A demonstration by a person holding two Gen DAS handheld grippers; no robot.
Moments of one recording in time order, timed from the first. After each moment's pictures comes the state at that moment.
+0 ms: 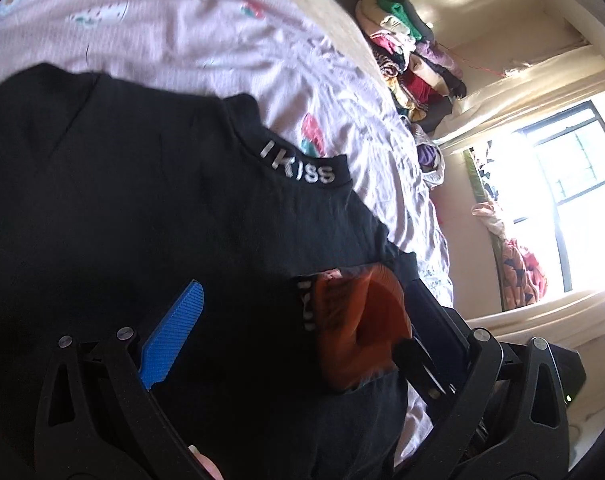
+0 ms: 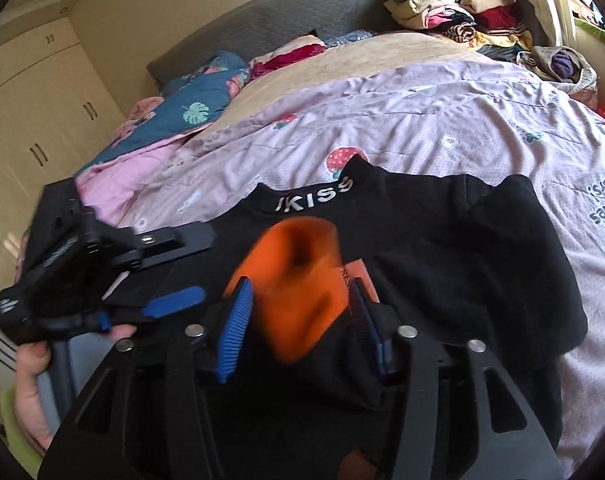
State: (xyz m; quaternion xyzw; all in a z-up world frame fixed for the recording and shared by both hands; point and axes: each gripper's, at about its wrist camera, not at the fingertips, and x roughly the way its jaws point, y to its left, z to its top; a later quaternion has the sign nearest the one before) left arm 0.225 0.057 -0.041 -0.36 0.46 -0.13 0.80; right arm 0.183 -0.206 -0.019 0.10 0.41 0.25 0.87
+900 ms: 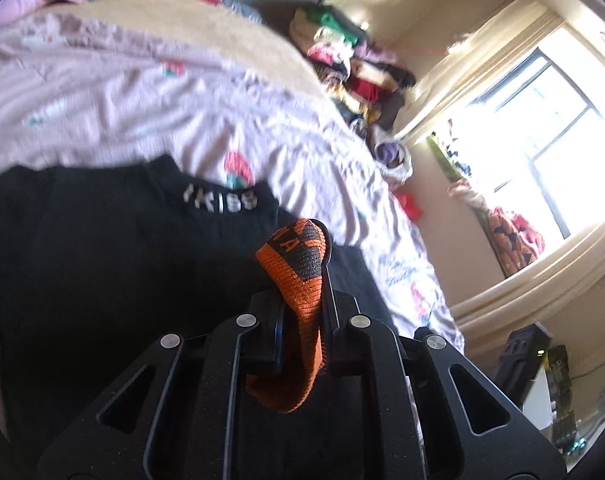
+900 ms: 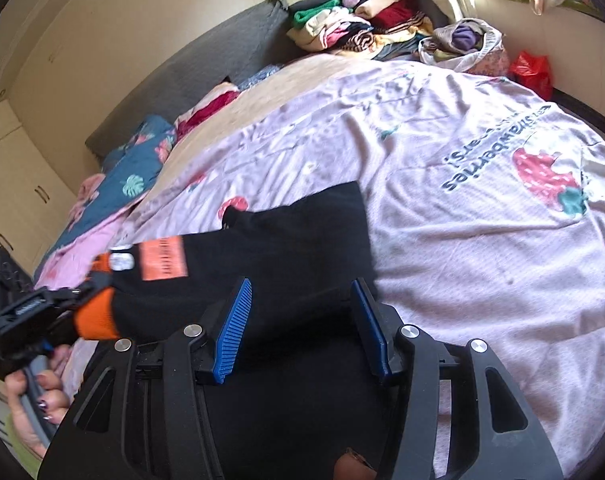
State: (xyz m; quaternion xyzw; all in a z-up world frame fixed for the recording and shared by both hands) left arm 0.192 0.030 0.032 -0.28 0.38 -0.19 0.86; right arm 0.157 -0.341 -0.005 0.20 0.38 0.12 0.90
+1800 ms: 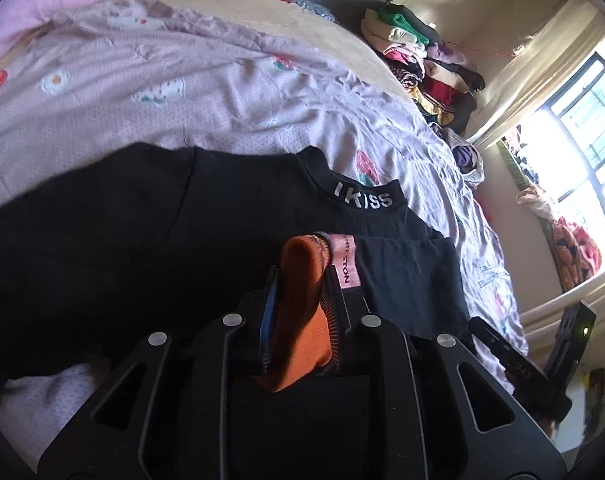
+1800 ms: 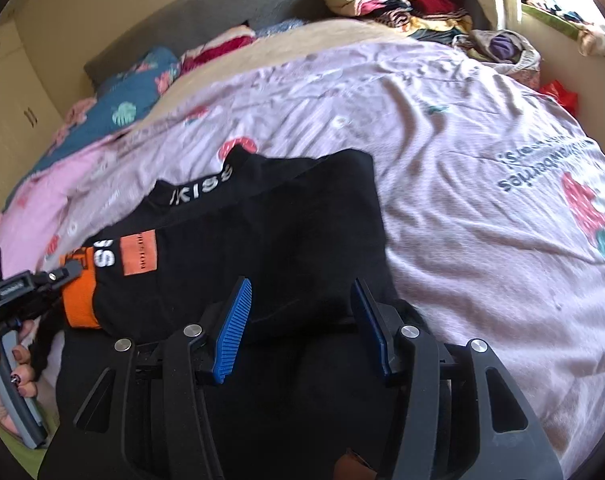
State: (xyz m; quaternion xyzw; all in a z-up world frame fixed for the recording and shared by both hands) left arm 0.188 0.101 -0.013 -0.24 0.43 -0.06 0.87; right arm 0.199 -0.263 -0.038 0.07 0.45 0.14 0.88
